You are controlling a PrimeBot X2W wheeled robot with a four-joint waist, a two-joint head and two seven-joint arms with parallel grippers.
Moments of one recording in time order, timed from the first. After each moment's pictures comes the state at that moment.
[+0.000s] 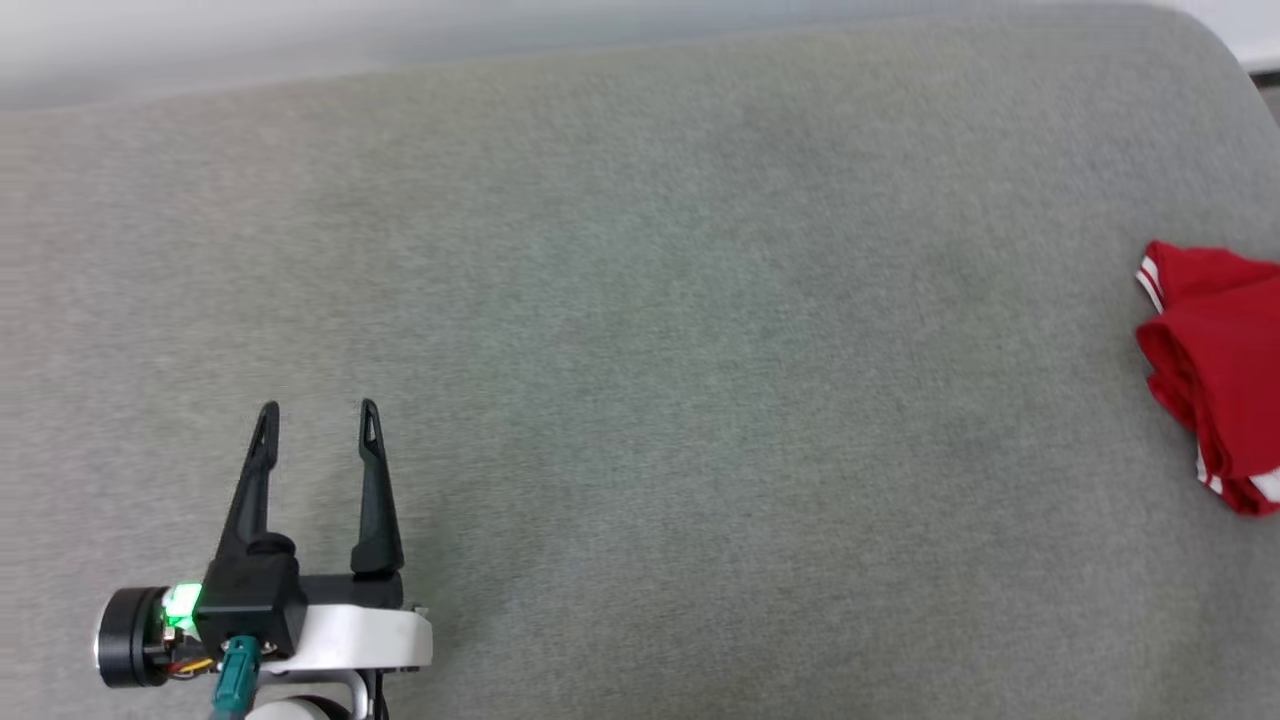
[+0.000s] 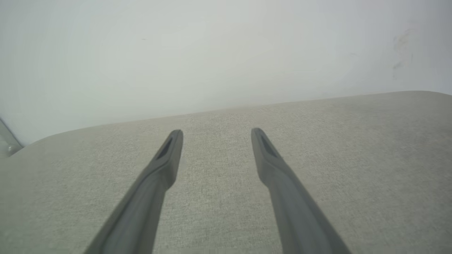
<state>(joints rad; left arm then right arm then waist) -0.03 0.10 -0.03 -0.08 -0.02 0.09 -0.26 -0.75 -0.52 0.00 0.37 0.01 0.13 -0.10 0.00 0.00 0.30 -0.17</state>
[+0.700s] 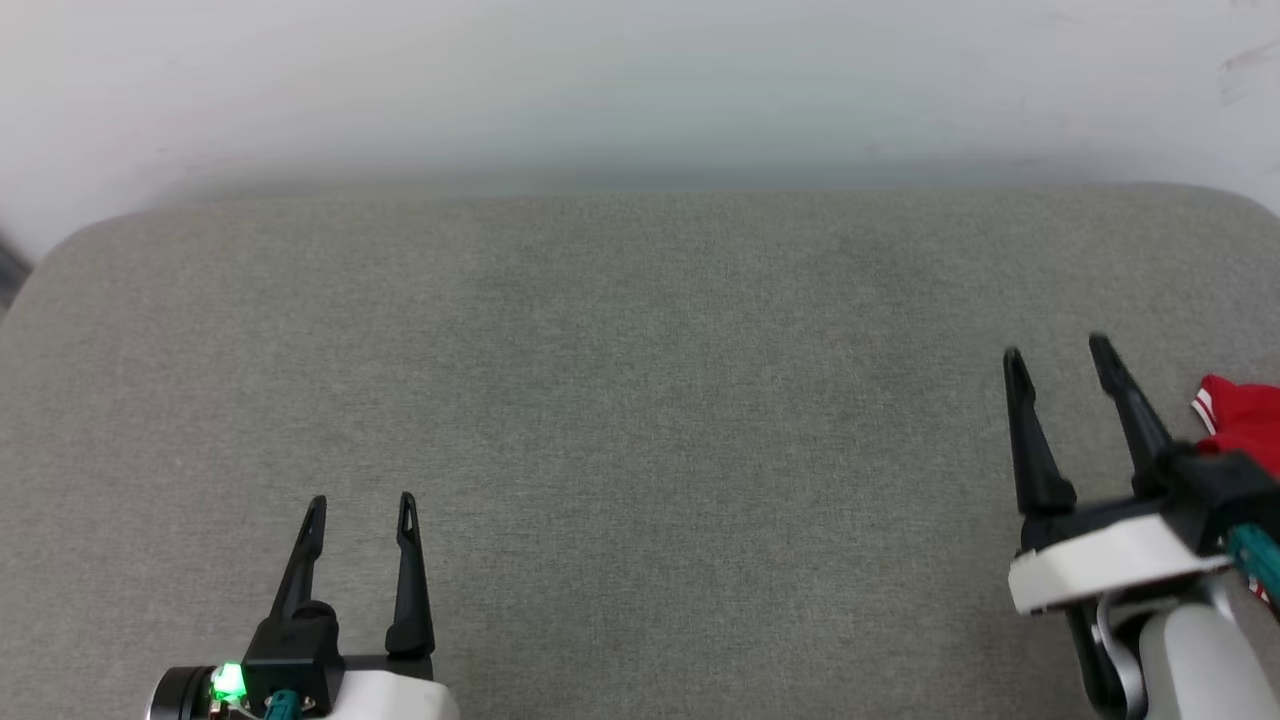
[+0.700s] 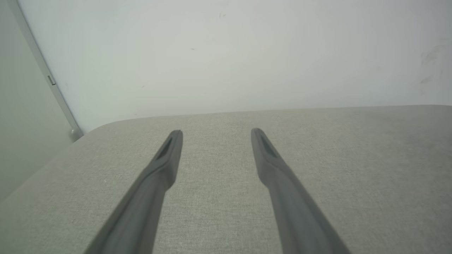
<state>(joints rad) 0.07 0.07 -0.05 0.00 -0.04 0.08 -0.26 -0.20 -0.11 0.00 0.17 0.07 0.13 -0.26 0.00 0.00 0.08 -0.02</state>
